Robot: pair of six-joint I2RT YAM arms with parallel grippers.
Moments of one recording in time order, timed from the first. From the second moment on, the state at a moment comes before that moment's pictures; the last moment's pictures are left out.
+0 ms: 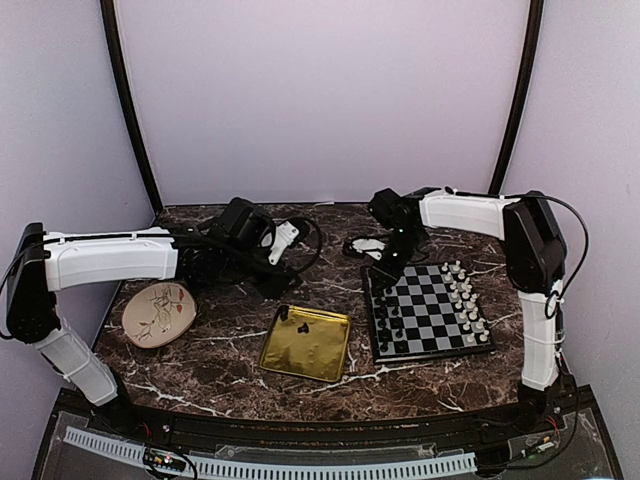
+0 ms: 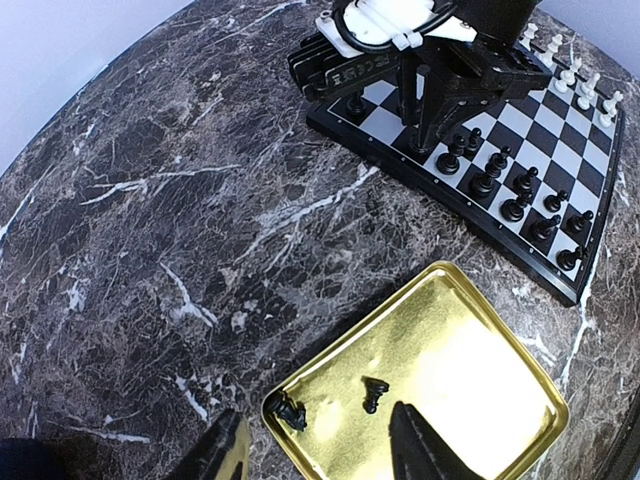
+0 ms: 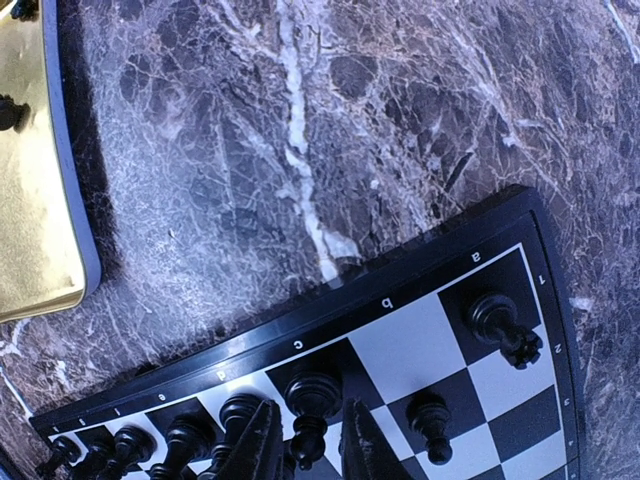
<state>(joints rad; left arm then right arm) -0.85 1.56 1.14 -0.36 -0.04 0.02 0.60 2.11 1.68 -0.95 -0.20 -0.50</state>
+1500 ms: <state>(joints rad) -0.53 1.34 1.04 -0.40 0.10 -0.09 0.88 2.01 1.62 -0.77 -0.26 -0.76</state>
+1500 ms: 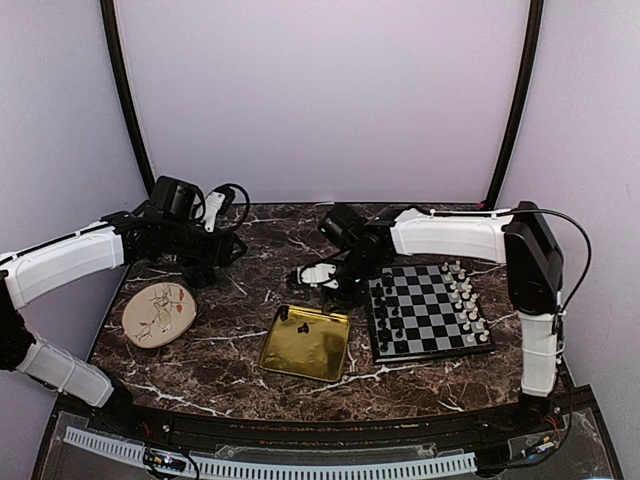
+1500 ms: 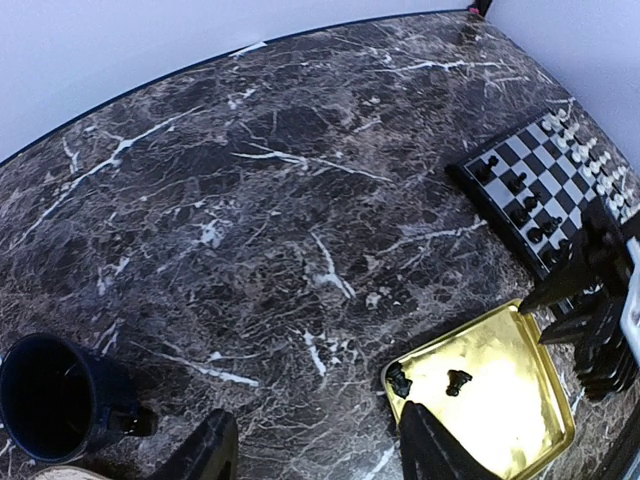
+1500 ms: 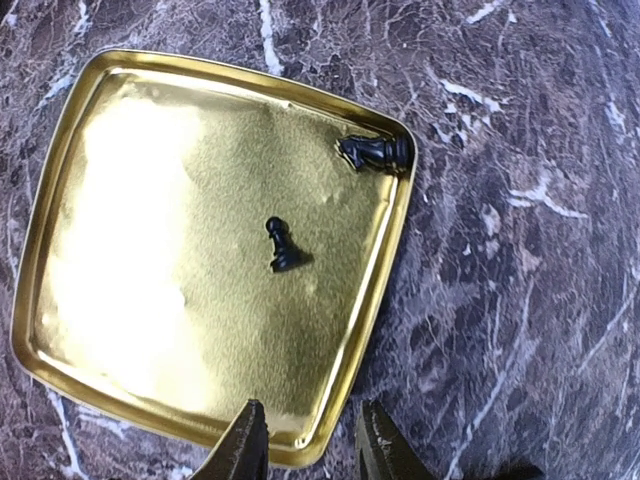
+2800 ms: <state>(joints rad) -0.47 1.29 1.01 -0.35 0.18 -0.14 0.96 2.29 1.82 -0.81 -0.26 -0.80</state>
